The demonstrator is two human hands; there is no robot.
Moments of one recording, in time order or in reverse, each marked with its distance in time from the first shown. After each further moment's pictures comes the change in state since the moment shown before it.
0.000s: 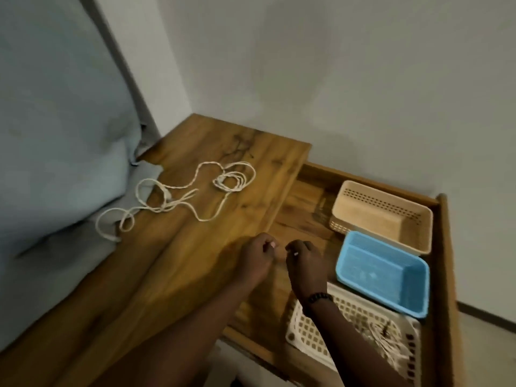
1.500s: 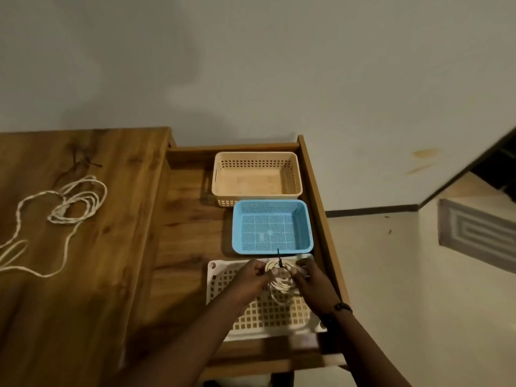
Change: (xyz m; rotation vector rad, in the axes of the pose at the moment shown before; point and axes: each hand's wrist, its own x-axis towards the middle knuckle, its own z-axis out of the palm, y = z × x) left_hand -0.033 0.035 0.170 -0.200 -0.698 -0.253; right_hand -0.095 0.175 -0.100 0.360 -0.066 0.660
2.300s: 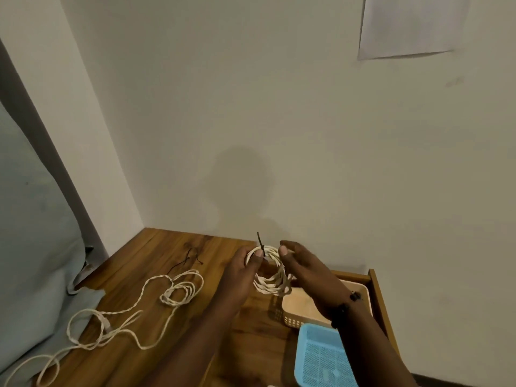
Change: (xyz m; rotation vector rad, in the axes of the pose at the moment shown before) left_hand -0.123 0.194 -0.140 0.052 0.612 0.781; right_hand -0.008 -0.307 -0.030 0.271 -0.385 -0.621
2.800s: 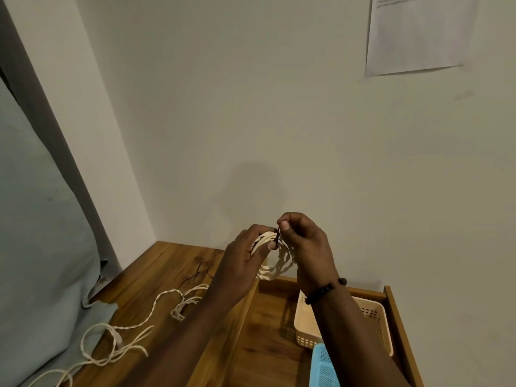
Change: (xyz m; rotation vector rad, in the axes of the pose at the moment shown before) left_hand 0.015 0.058 -0.031 0.282 -0.005 0.459; right_hand 0.037 -0.061 0.023 0.358 0.282 -0.356
